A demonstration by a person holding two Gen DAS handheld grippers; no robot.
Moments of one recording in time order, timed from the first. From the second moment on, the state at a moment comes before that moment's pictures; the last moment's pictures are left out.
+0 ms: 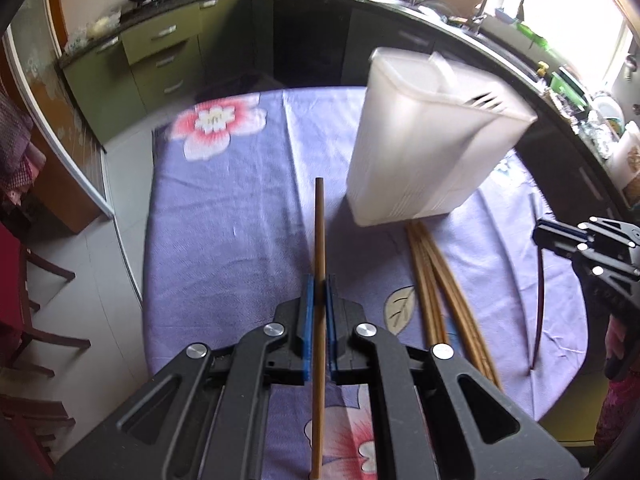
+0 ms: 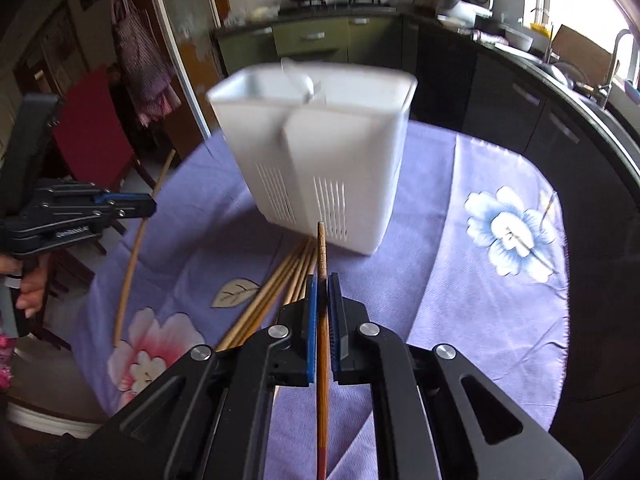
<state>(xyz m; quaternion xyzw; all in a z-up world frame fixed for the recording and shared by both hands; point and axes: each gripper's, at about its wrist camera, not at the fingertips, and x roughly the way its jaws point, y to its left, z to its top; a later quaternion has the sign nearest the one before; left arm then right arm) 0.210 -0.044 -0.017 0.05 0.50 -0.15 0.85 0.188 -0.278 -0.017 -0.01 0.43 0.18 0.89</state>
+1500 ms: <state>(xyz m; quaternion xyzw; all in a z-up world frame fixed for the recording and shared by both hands) 0.203 -0.100 0.212 0.04 0.26 -0.22 0.94 0.137 -0.330 0.142 0.03 0.30 0.17 0.94</state>
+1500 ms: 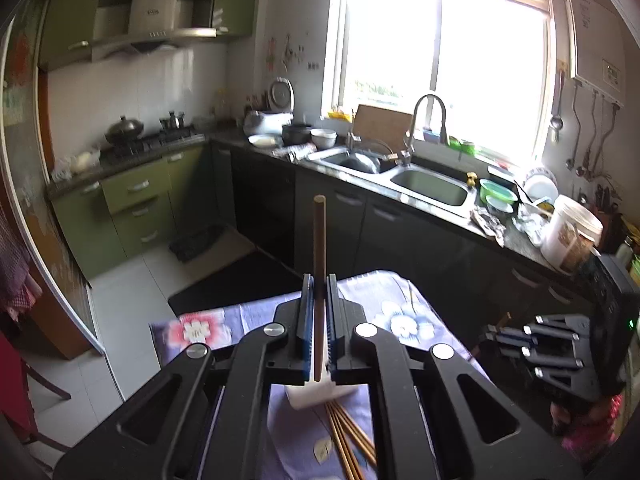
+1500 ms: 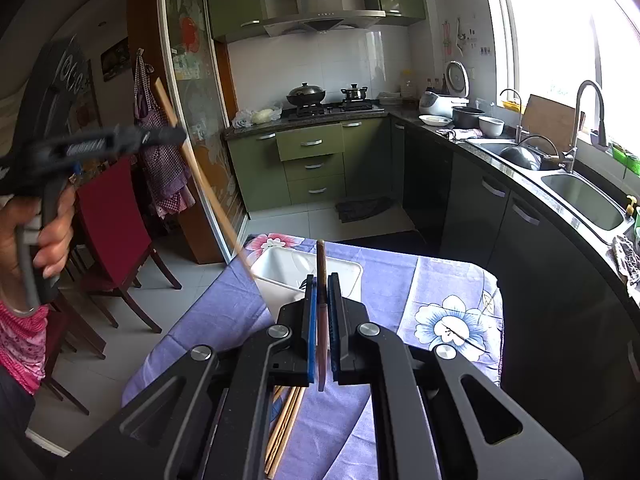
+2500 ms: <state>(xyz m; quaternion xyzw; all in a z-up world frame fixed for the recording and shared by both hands) 0.235 -0.094 0.110 0.06 0.34 -0.17 0.92 0.240 -0.333 0.207 0.09 0.25 0.12 0.96</state>
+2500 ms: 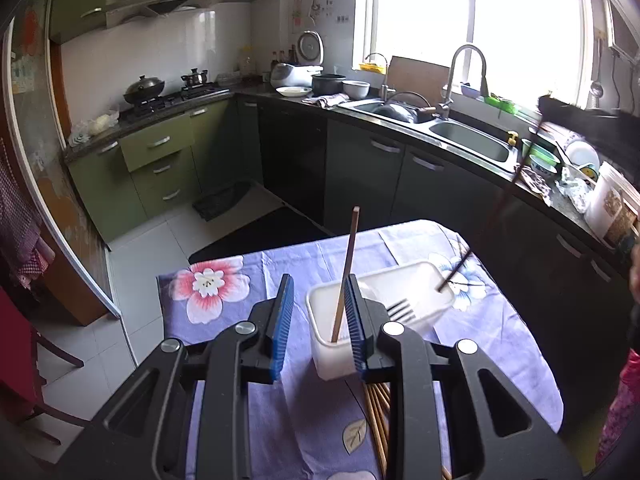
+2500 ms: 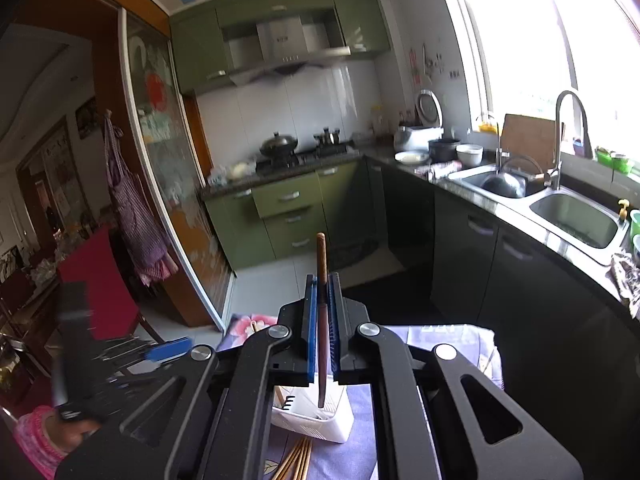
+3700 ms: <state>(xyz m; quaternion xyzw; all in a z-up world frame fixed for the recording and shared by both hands) 0.234 -0.154 -0.088 0.07 0.57 -0.20 0.80 0.215 -0.380 0.024 0.11 0.38 0.13 0.91</state>
